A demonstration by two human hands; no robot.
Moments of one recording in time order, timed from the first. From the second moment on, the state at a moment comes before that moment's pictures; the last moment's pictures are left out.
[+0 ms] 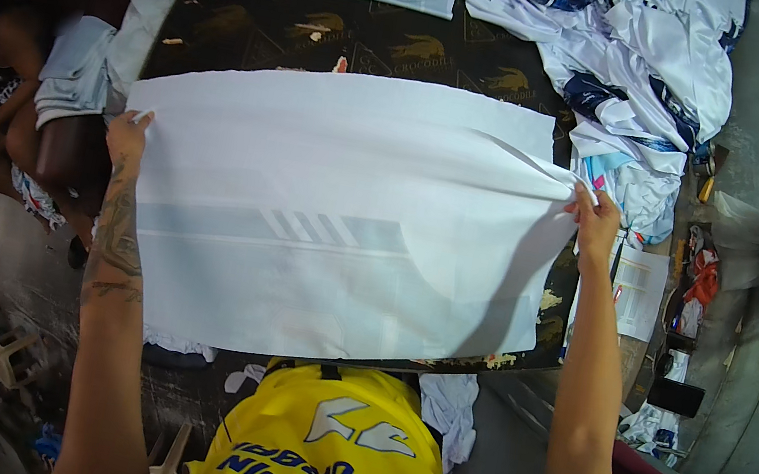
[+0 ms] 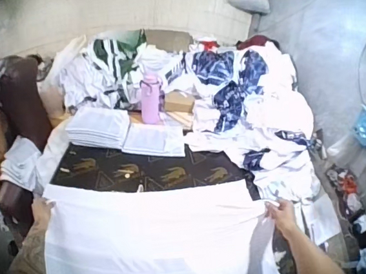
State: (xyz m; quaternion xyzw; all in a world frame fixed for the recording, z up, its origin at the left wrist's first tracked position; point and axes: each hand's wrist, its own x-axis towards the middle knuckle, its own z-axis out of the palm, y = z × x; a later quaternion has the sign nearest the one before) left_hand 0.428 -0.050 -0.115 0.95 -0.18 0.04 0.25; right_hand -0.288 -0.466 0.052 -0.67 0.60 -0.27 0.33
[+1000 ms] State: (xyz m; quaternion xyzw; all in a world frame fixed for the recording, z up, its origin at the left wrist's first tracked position) left_hand 0.358 -0.100 -0.090 0.96 -0.24 0.12 -0.09; right_hand -0.369 -0.314 0.011 -0.73 0.64 -0.06 0.24
